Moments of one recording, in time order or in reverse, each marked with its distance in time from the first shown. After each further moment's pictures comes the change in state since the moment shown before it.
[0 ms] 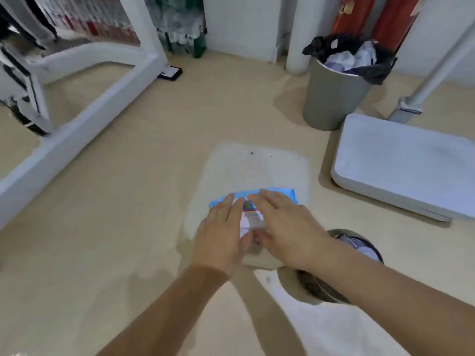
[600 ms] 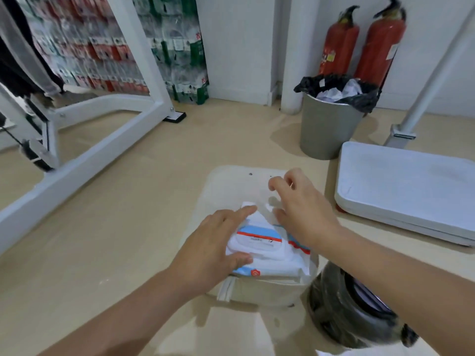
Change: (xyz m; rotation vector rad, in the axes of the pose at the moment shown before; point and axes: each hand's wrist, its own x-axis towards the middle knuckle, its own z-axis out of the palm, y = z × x) left_hand 0.016 -0.036 0.001 -0.042 0.035 0.348; right_hand 0.040 0.052 0.021 -0.046 0.528 0.069
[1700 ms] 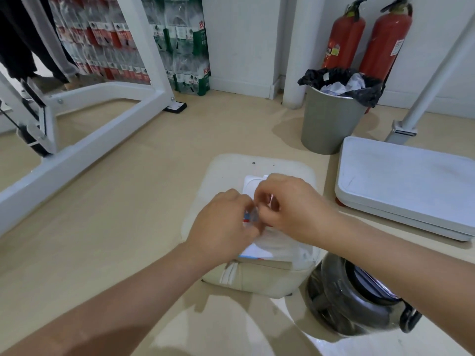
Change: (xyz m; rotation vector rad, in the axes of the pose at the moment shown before) left_hand 0.018 0.029 -0.004 0.094 0.116 -0.112; right_hand -0.010 -0.045 -0.036 0.256 -0.199 -0.154
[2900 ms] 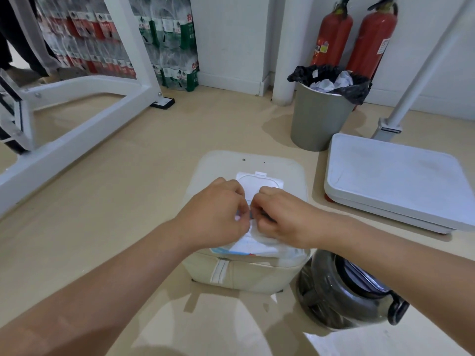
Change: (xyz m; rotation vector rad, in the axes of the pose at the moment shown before) left_hand 0.018 -0.008 -0.010 0.038 -0.163 0.179; right_hand 0.001 0.029 0.018 -0.046 -0.242 -0.113
